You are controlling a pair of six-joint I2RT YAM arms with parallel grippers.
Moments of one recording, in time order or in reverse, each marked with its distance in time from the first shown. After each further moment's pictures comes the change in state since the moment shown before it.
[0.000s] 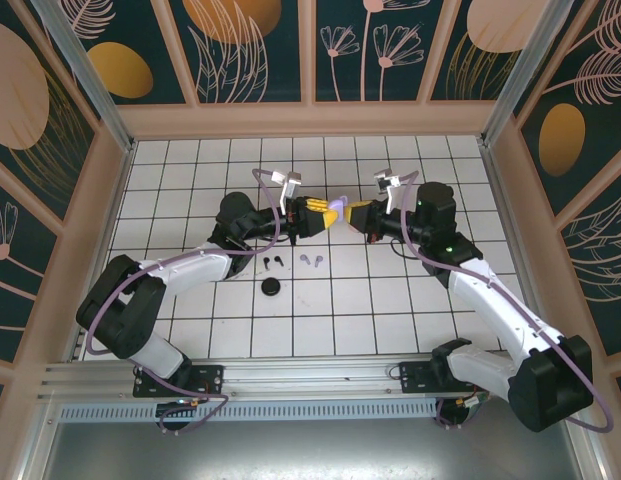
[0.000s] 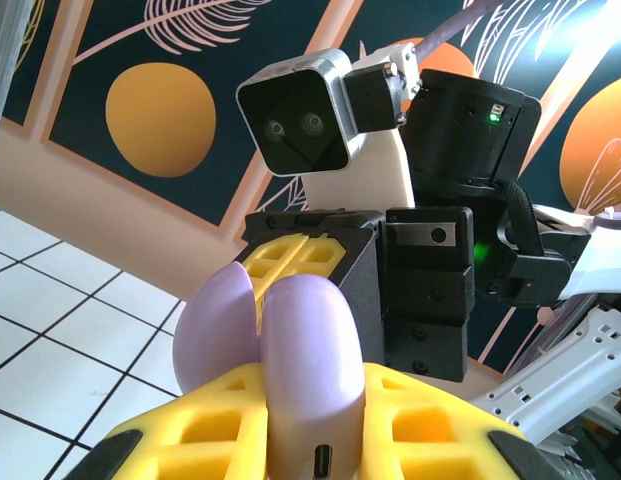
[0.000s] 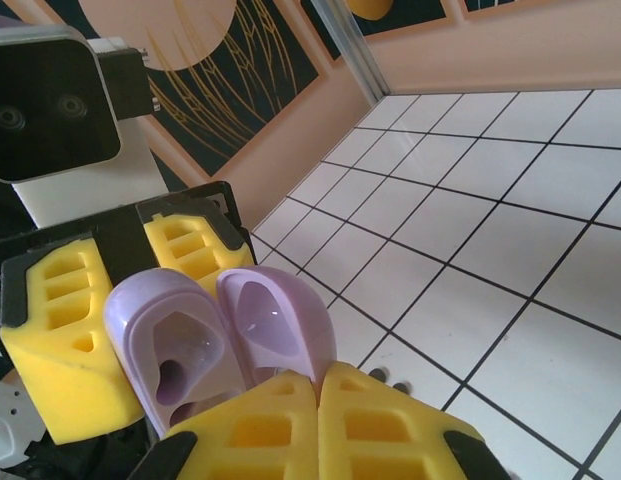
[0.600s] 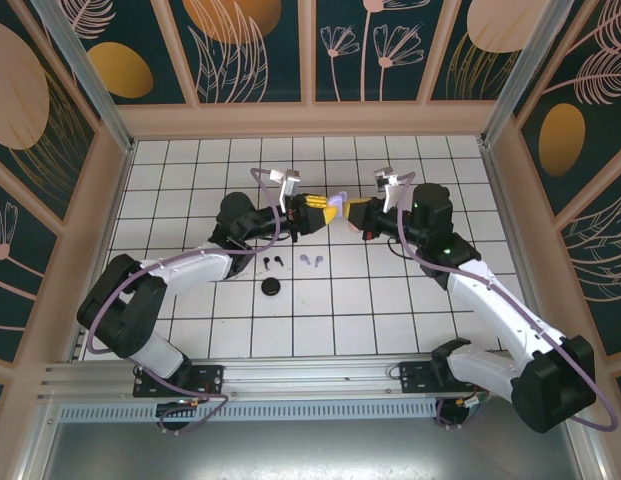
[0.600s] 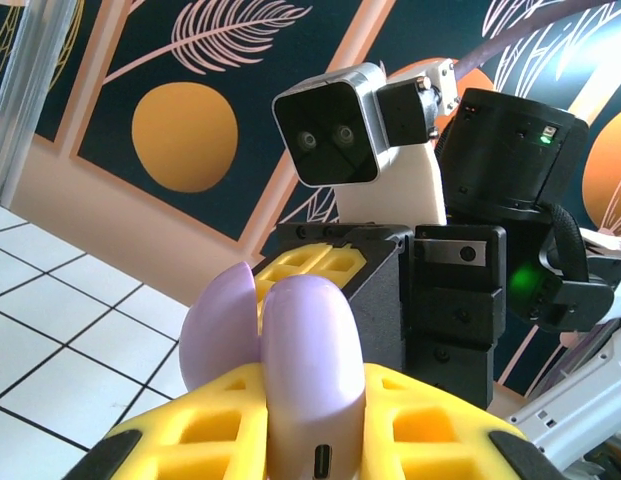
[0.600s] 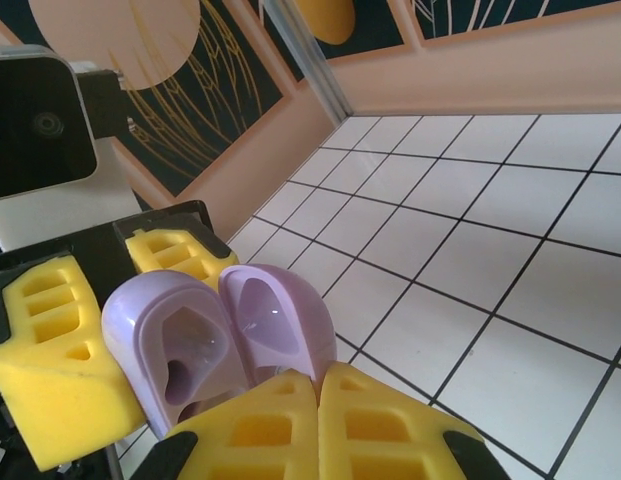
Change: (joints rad) left arm 0.000 0.005 0.000 0.005 -0.069 0.008; right arm 0.045 -0.010 0.007 -0.002 0.145 0.002
